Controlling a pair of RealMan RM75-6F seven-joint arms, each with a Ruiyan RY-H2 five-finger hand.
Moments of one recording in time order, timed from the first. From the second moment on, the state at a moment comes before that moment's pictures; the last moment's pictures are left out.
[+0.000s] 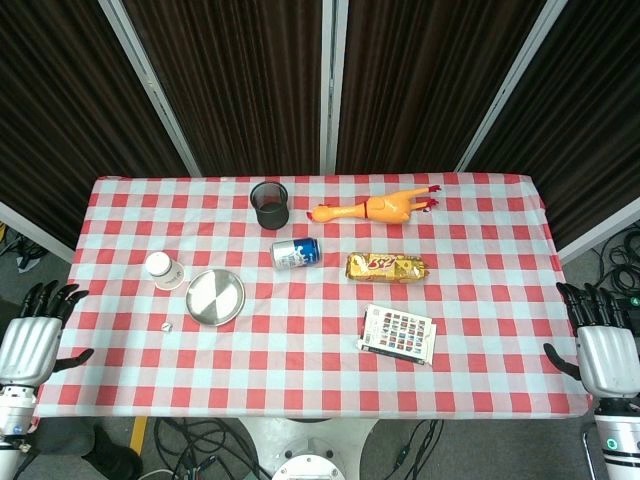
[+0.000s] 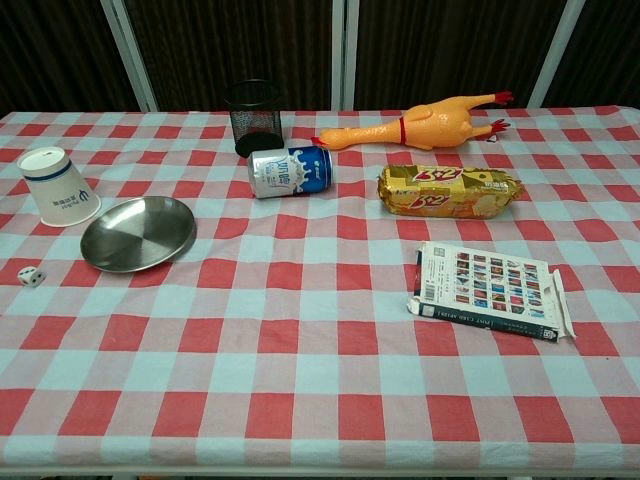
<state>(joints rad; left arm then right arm) -0.13 -1.11 -0.04 -1.65 1.45 1.41 0.14 0.08 -1.12 0.08 -1.60 -1.49 1.49 -0.09</state>
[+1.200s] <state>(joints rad) -0.27 -1.38 -0.10 -1.45 1.30 1.13 0.14 0.09 -1.05 0.09 -1.64 -1.47 1.46 -0.02</state>
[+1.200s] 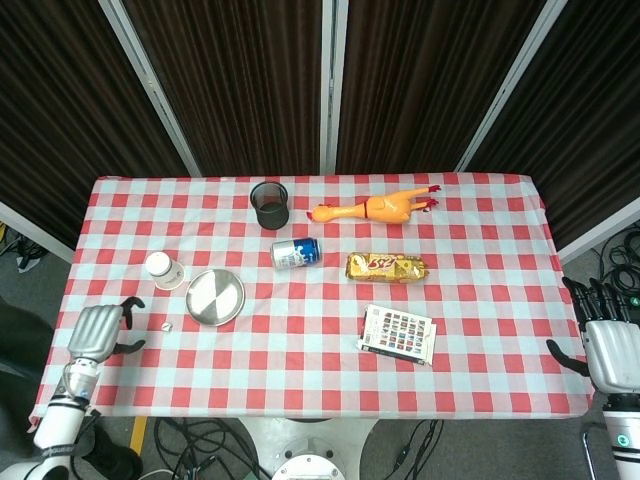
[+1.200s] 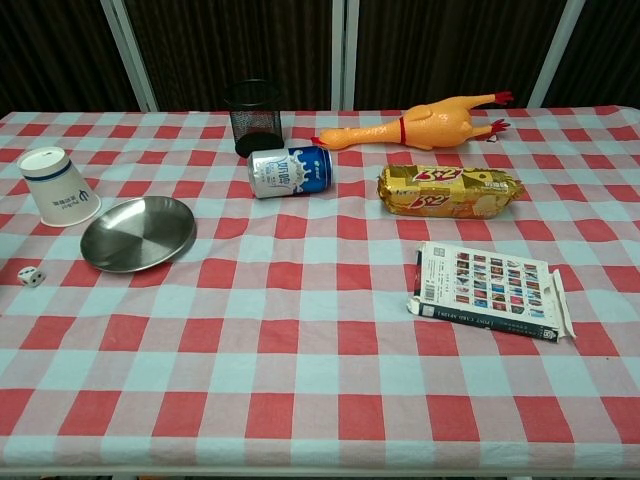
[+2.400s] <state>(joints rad) -0.41 -1.50 -0.07 -1.23 1.27 0.93 0.01 0.09 -1.06 0.08 -1.63 -1.46 1.44 0.02</state>
